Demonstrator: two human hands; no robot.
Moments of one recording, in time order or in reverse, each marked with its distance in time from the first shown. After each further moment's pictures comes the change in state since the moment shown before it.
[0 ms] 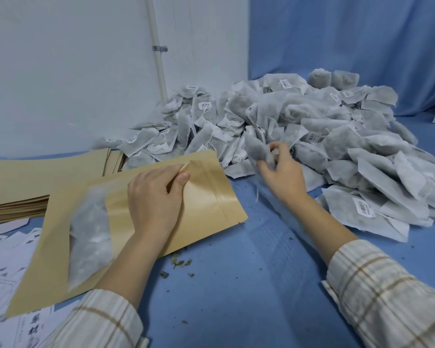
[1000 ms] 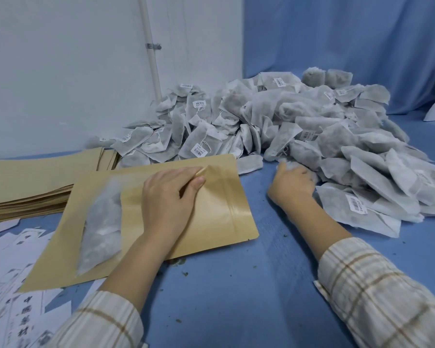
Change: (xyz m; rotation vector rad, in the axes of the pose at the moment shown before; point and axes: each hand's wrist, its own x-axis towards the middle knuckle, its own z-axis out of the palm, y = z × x) left_hand -0.010 0.016 0.010 -0.088 -0.095 0.112; right_hand 0.006 0.026 -0.001 -0.911 -0.355 0.334
